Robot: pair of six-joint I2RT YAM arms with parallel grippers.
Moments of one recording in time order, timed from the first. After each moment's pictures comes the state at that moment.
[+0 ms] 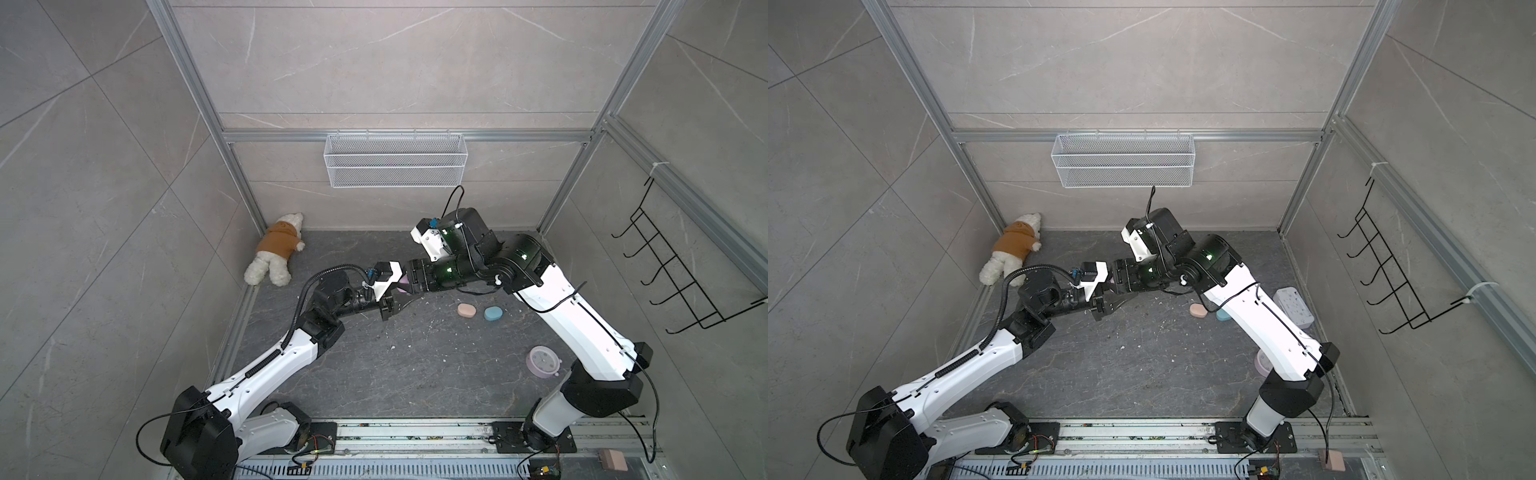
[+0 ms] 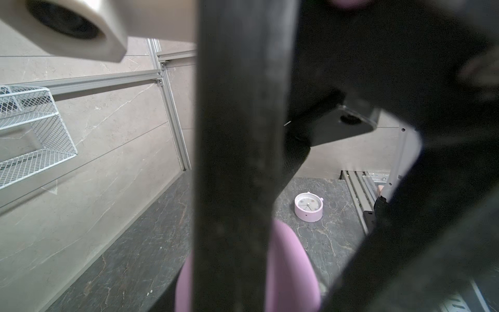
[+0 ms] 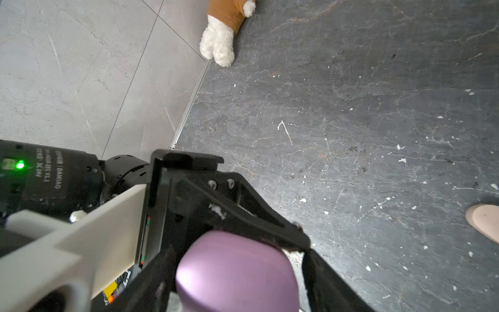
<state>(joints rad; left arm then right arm) -0.64 1.17 0.84 0.40 0.74 0.10 0.83 1.65 2.09 -1.22 -0.22 0.53</state>
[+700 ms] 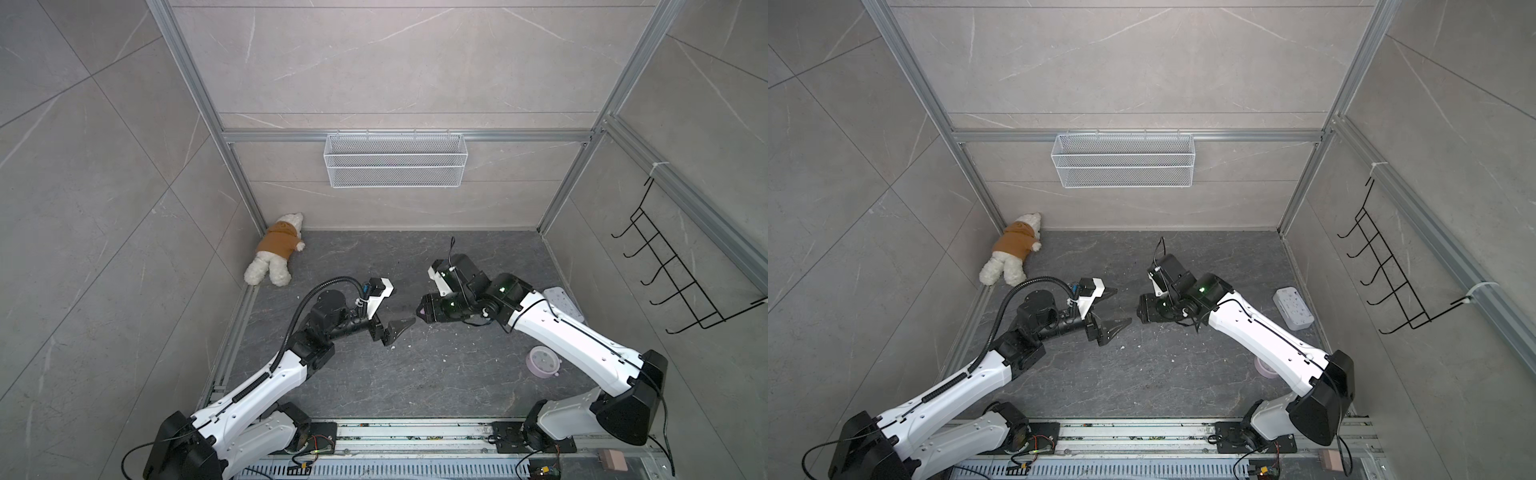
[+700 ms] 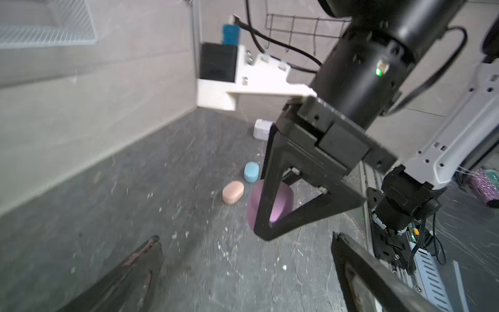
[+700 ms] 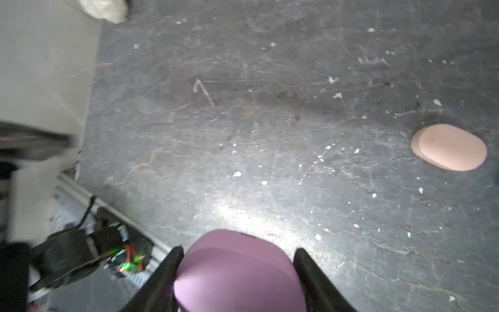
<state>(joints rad) -0.64 0.97 0.62 0.16 0.50 -0.01 0.77 1.43 1.28 -0.88 -0.06 0.58</state>
